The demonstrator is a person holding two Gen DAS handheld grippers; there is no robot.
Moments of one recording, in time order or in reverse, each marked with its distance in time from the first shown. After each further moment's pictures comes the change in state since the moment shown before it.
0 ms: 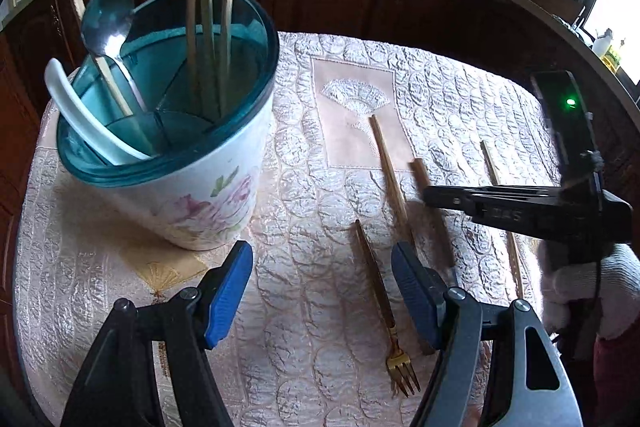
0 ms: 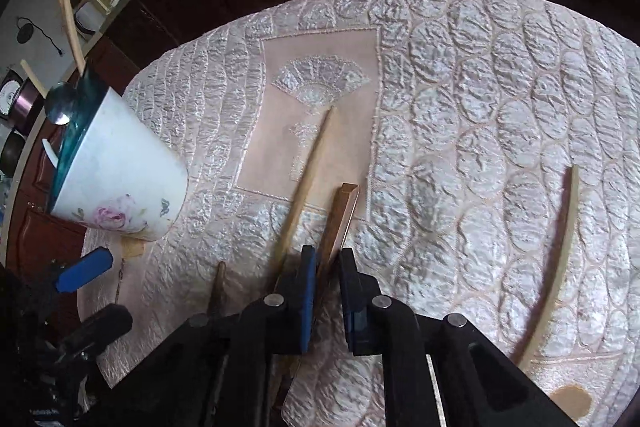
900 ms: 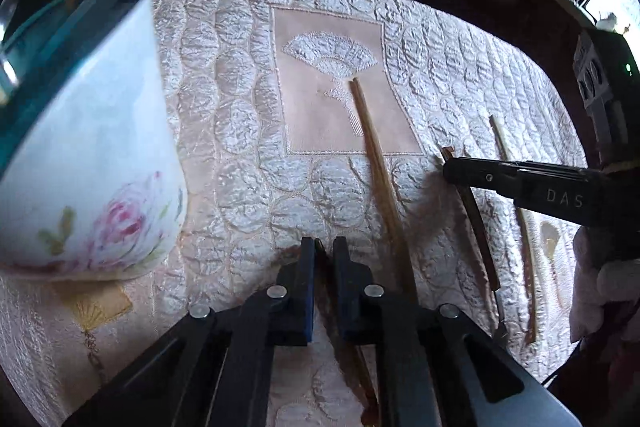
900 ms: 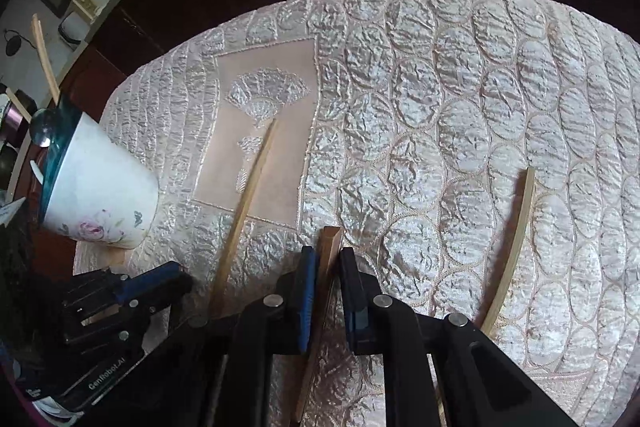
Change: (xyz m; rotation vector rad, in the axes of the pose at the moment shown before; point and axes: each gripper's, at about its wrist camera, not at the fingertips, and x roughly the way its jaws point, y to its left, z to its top) left arm 0.081 -0.032 0.024 0.010 0.111 -0.055; right arm -0.001 -0.029 0.023 0.035 0.003 0.010
